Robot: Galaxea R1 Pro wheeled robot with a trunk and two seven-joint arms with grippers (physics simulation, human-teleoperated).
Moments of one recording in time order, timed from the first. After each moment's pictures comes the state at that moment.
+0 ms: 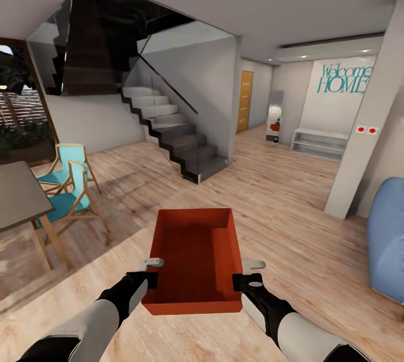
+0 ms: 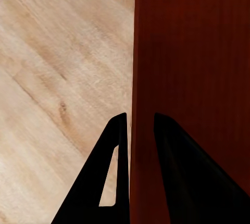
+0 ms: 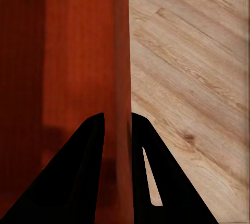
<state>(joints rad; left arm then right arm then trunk) -0.75 -0.08 0.03 -0.25 0.00 0.28 0.17 -0.69 0.10 0.52 -0.30 -0.45 0.08 -0.29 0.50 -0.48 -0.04</state>
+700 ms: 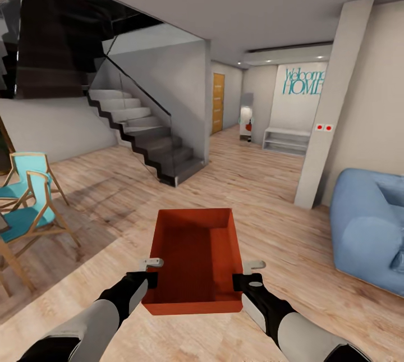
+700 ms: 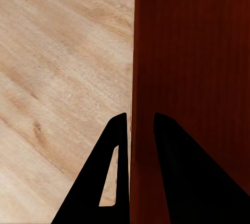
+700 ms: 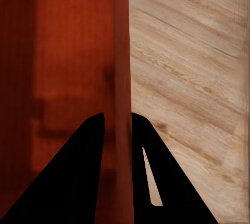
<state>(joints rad) -0.75 -0.08 0.03 -0.25 -0.01 0.28 0.17 -0.69 0.10 0.52 -0.30 -0.45 0.08 -0.29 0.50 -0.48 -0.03</state>
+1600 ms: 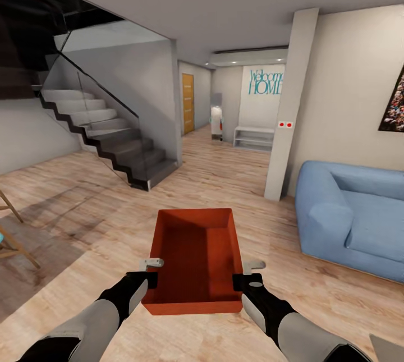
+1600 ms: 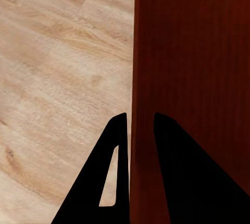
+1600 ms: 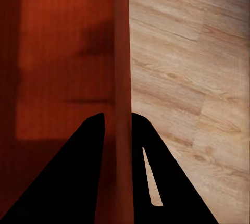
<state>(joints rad) -0.75 -0.08 0.03 -0.25 -0.01 0.28 0.17 -0.69 0.10 0.52 -0.29 -0.45 0.08 -0.29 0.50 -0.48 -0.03</state>
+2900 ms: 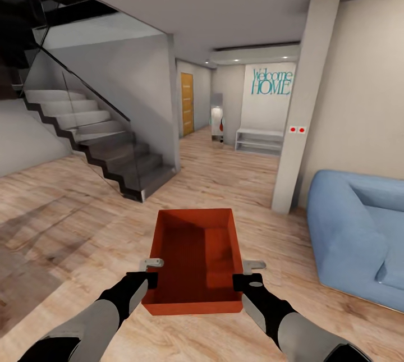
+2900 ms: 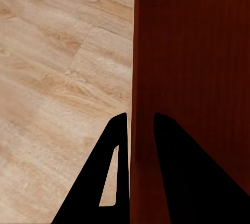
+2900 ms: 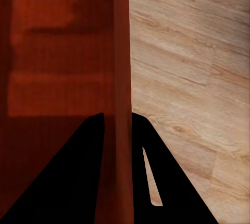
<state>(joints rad) -0.75 -0.08 0.03 -0.25 -0.01 0.28 0.17 -0.69 0.10 0.51 -0.29 -0.44 0.08 -0.29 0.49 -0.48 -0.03</state>
